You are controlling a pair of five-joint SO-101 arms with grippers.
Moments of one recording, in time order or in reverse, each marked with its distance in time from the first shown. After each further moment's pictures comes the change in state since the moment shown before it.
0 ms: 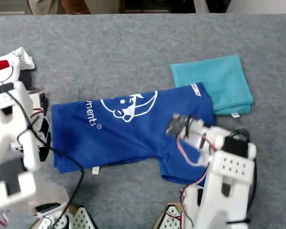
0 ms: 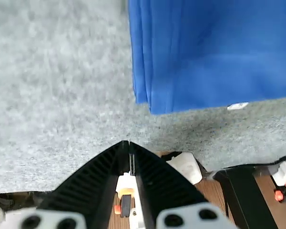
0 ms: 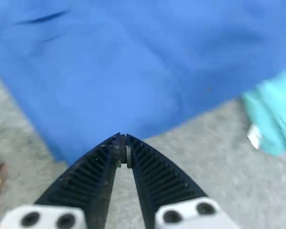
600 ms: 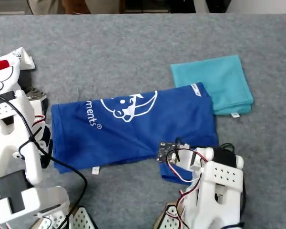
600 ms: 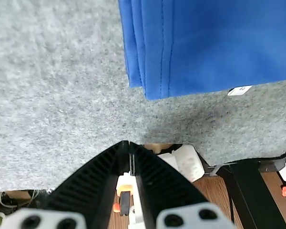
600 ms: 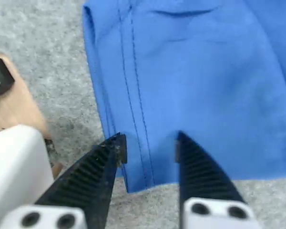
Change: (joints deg) left arm 0.0 -3.4 6.6 -0.8 -1.1; right arm -1.1 -1.4 14.2 -0.4 8.4
